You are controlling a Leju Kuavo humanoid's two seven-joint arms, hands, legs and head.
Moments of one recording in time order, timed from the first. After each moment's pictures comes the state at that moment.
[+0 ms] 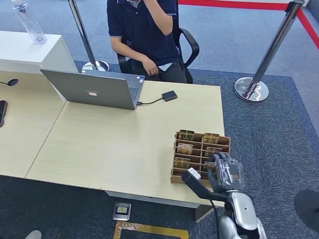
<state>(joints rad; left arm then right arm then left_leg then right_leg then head) -0.08 -0.16 1.27 -0.20 -1.19 -0.03 -0.15 -0.02 0.08 0.30 -1.14 1.44 -0.15 -0.07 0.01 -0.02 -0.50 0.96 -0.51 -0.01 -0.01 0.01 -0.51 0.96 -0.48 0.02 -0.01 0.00</state>
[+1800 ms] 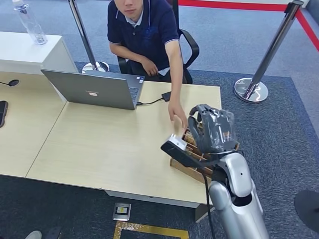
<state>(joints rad) -0.09 -0.17 1.27 -0.20 -1.20 -0.04 -0.17 -0.32 0.13 0.48 -1.27 1.32 -0.21 -0.16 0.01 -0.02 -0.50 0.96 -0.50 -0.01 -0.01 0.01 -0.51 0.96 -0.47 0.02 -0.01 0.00</state>
